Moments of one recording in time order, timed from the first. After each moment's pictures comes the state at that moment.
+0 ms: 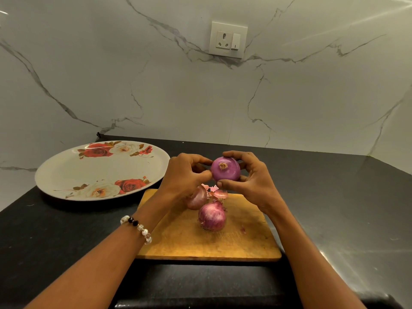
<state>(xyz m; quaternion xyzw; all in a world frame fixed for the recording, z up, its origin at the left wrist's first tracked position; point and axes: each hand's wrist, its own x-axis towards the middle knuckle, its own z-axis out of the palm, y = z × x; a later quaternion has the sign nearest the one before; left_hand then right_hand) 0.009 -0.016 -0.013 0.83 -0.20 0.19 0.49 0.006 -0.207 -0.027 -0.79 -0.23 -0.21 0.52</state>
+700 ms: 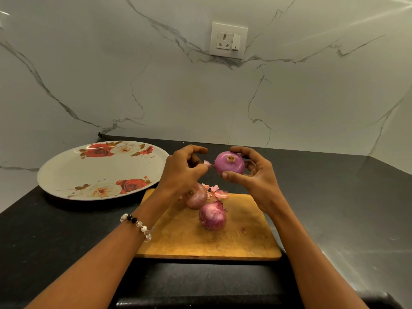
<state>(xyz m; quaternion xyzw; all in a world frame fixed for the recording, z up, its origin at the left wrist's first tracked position) 0.012 -0.012 -0.011 0.80 -0.17 0.23 0.52 0.000 -0.206 -0.021 -0.73 -0.20 -0.19 0.63</state>
